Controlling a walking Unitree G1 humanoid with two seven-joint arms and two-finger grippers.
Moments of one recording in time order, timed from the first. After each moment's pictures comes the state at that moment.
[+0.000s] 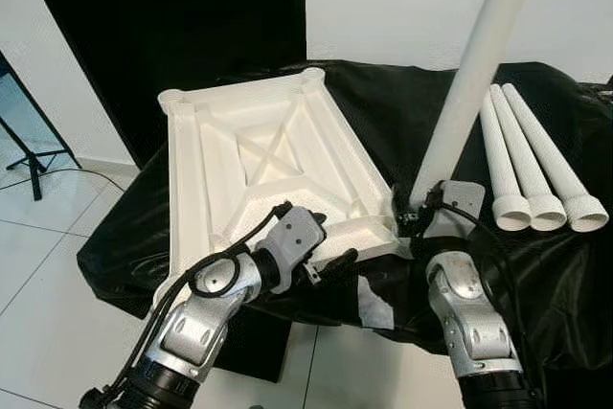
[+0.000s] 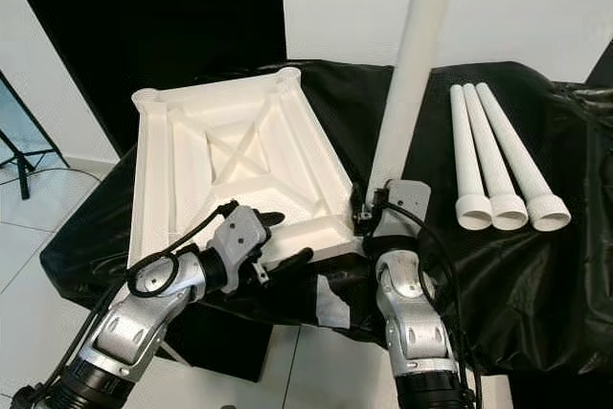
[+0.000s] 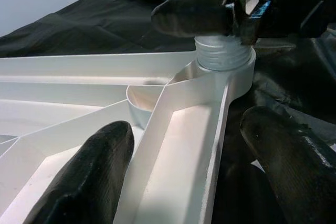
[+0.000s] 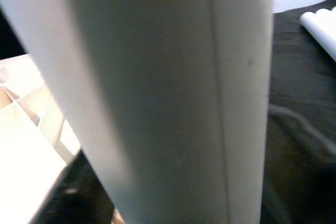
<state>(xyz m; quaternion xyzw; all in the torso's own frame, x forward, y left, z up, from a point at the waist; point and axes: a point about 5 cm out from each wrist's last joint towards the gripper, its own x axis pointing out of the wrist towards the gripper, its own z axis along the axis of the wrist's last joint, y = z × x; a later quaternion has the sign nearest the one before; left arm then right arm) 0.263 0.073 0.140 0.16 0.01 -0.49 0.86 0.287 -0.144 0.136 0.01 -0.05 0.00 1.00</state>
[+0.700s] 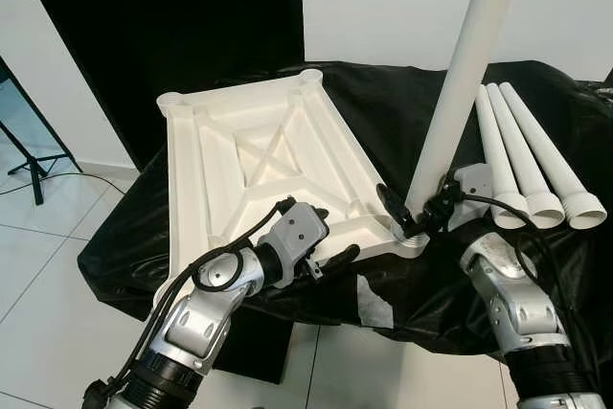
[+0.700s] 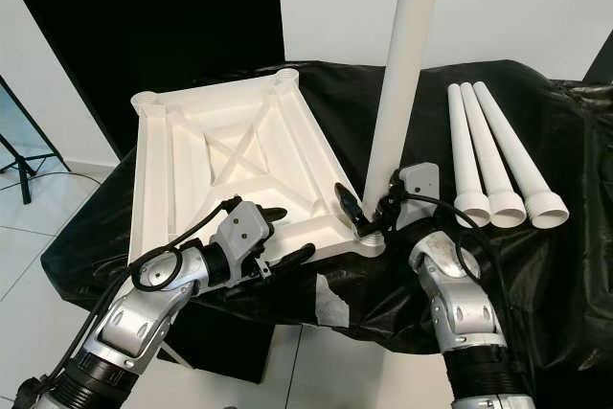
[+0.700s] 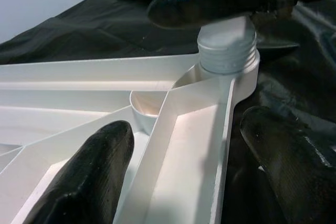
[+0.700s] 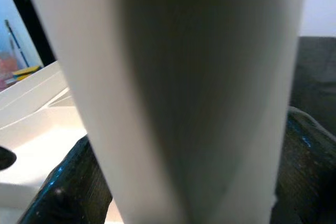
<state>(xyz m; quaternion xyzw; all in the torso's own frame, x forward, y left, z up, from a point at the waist) 0.269 0.072 0.143 0.17 0.00 -0.49 0.86 0.300 -0.169 0.149 -0.04 -0.06 0.23 0.97</state>
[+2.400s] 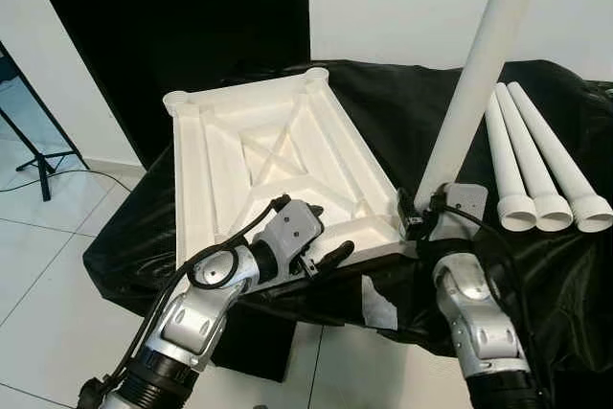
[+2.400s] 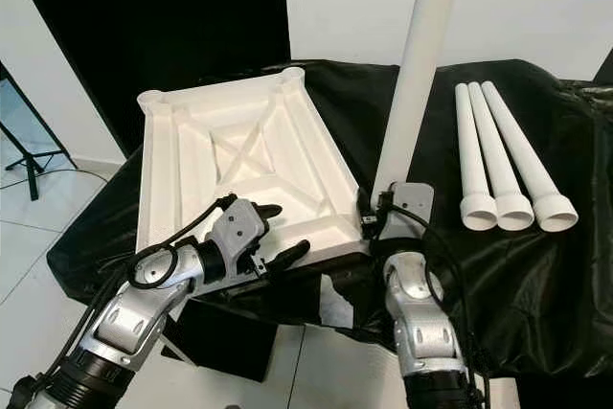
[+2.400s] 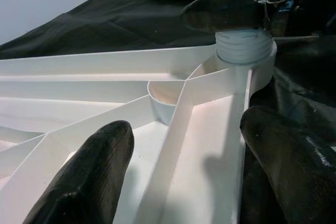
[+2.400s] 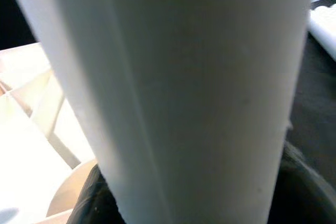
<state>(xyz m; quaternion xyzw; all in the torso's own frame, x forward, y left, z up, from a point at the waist) 0.273 0.077 0.144 0.18 0.00 -0.48 0.86 0.283 -0.146 0.132 0.00 -0.04 -0.03 1.00</state>
